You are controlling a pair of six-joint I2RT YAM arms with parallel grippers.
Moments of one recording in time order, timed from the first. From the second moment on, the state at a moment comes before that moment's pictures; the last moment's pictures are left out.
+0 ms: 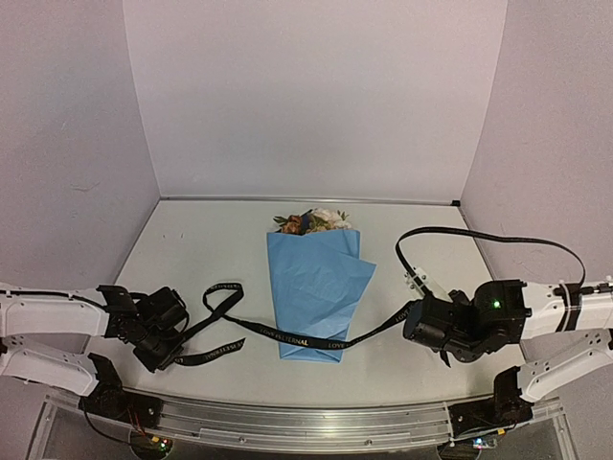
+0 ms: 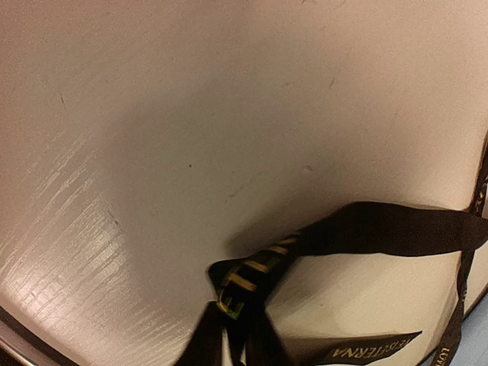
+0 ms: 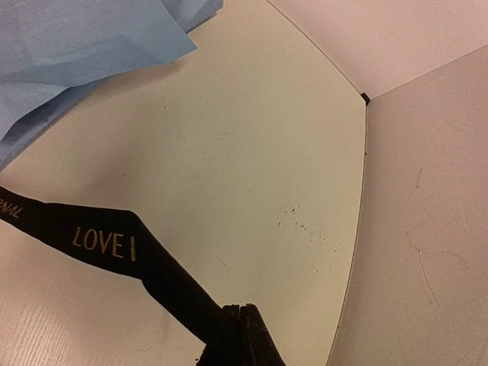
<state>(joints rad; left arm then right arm) -0.83 1.09 0.44 -0.73 -0.16 -1.72 1.27 1.15 0.81 -1.00 0.89 0.51</state>
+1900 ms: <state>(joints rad) -0.63 0.81 0.80 -1.11 -0.93 -1.46 0.68 0.82 0.76 -1.39 0.99 0.68</state>
